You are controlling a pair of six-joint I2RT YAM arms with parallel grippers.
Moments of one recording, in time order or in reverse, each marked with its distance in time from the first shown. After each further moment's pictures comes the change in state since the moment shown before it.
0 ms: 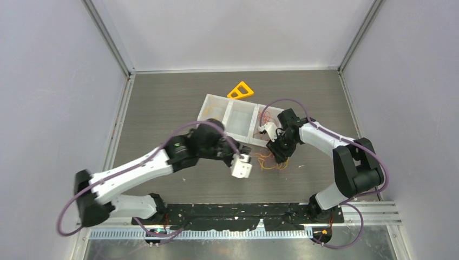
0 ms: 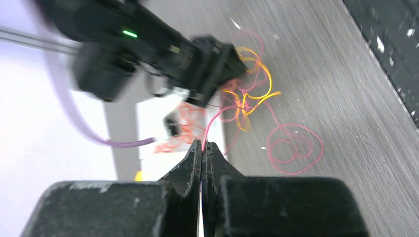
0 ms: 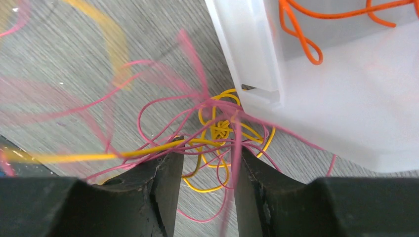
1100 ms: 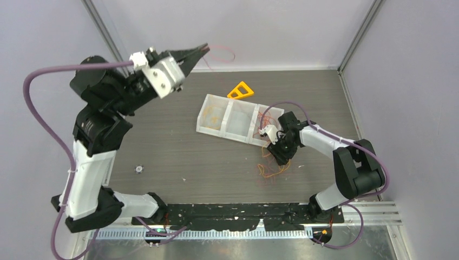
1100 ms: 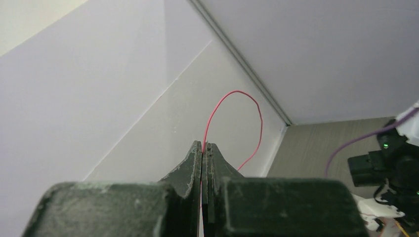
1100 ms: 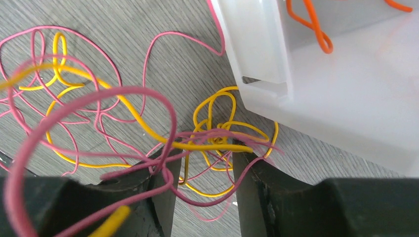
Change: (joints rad) left arm 0.291 -0.087 0.951 -0.120 -0.018 -0.401; right arm -0.002 0.001 -0.048 0.042 0.044 -0.013
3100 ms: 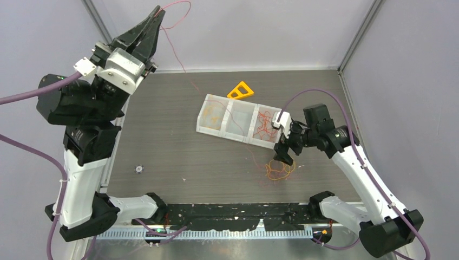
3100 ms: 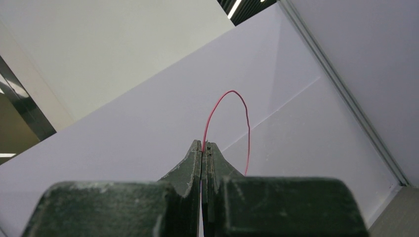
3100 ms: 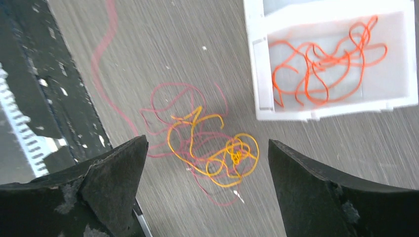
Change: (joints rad) left arm 0.038 -0.036 -0.007 0.358 -0.230 0.061; right arm -0.011 -0.529 0.165 -0.246 -0.297 -0.120
